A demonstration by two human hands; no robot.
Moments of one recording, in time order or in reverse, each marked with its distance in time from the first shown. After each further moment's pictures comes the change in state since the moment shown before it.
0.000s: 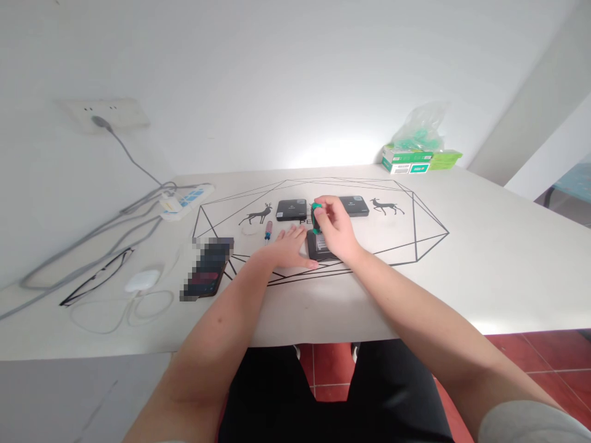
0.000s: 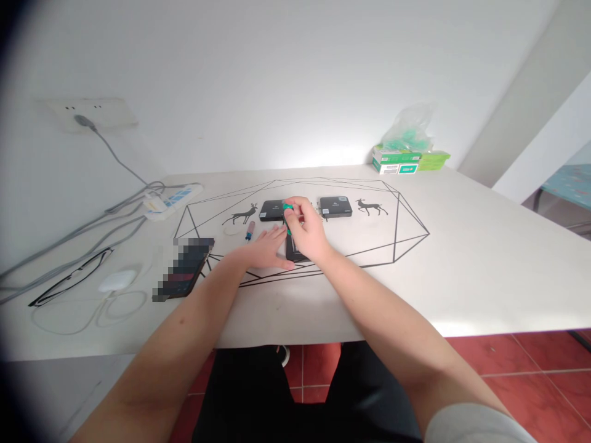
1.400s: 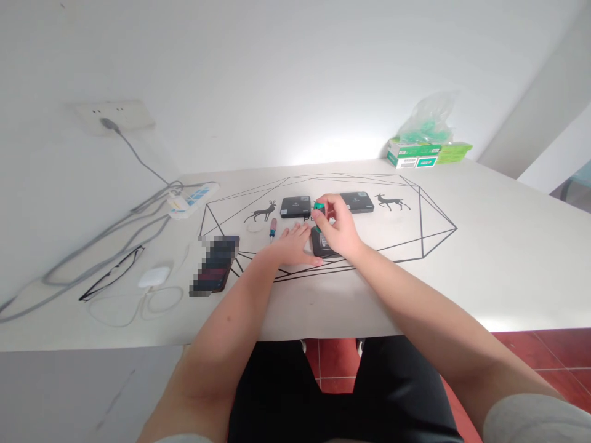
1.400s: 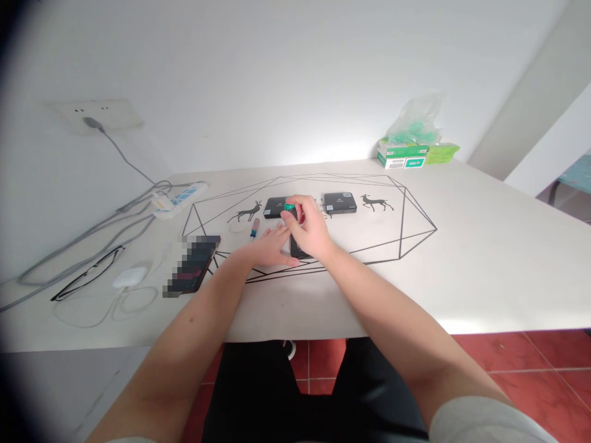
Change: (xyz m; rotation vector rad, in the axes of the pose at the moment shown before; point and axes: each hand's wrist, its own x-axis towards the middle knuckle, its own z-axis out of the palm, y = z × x) left_hand -0.006 0.005 -0.002 -0.029 -0.004 -0.003; right_hand -0.001 0.003 -0.001 -0.144 -0.011 -0.147
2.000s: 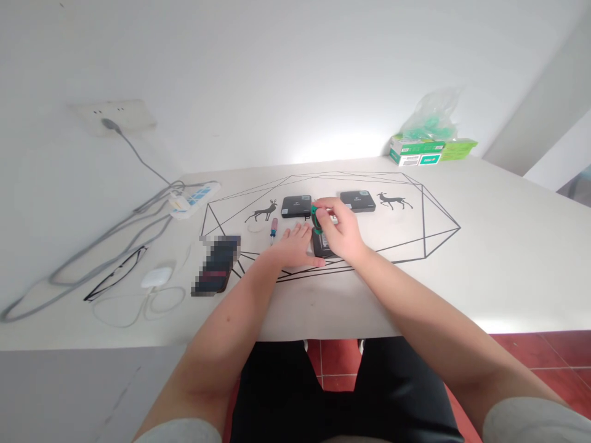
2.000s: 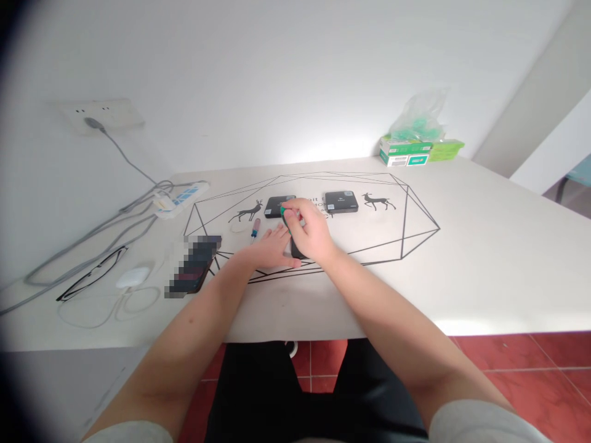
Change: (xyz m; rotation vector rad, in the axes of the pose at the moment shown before) left_hand -0.001 0.006 0.003 0.044 0.005 -0.009; right_hand -0.002 -0.019 -0.003 -0.047 -0.003 -0.042
